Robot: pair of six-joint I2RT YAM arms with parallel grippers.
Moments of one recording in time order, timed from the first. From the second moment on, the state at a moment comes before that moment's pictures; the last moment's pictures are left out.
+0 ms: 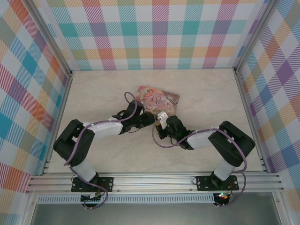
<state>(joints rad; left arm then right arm) -0.65 1.66 0.88 0.04 0.22 -0.87 0.79 1.66 0.57 0.55 0.02 0.05</state>
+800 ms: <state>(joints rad) -0.65 1.63 0.90 0.04 0.21 -0.89 0.74 1.67 0.52 0.74 -0.06 0.02</state>
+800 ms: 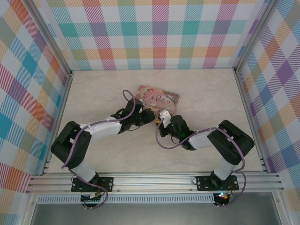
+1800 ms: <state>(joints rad) -0.65 1.63 0.90 0.02 0.22 -0.89 0.68 1.65 0.52 0.70 -0.25 0.04</state>
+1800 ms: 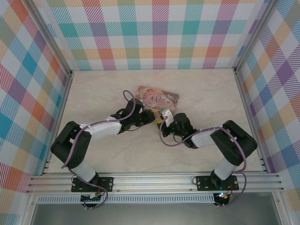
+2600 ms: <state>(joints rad) -0.64 1.63 0.92 0.02 0.24 -0.89 0.64 1.66 0.56 0.70 -0.31 0.02</state>
